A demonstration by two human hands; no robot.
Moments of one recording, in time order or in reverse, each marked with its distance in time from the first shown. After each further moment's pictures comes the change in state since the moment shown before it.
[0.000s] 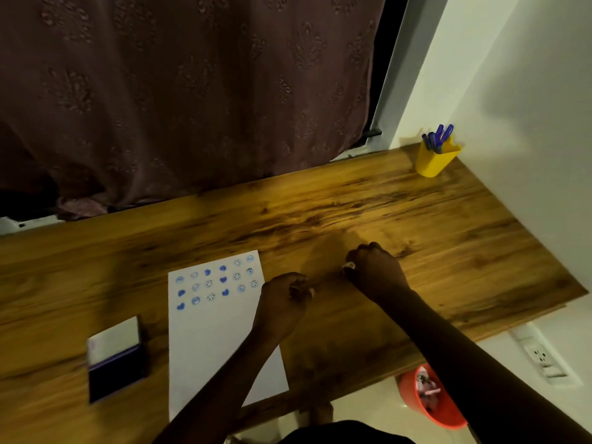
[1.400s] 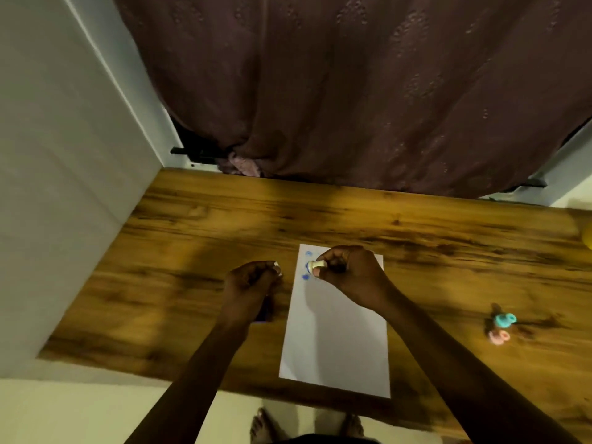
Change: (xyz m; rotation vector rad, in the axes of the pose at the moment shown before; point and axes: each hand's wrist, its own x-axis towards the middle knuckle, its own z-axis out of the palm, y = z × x) left_hand -0.113 -0.103 -0.229 -0.593 0.519 -0.298; right_hand 0.004 -0.284 0.002 0.709 -0.228 -0.327
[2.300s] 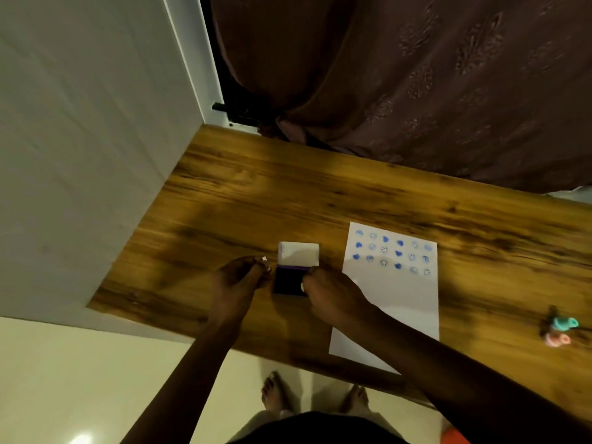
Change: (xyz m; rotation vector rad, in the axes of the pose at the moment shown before) left_hand 0.001 -0.054 -0.121 -0.132 0.101 0.031; right_hand -0.001 -0.031 0.161 -0.796 -0.393 -0.179
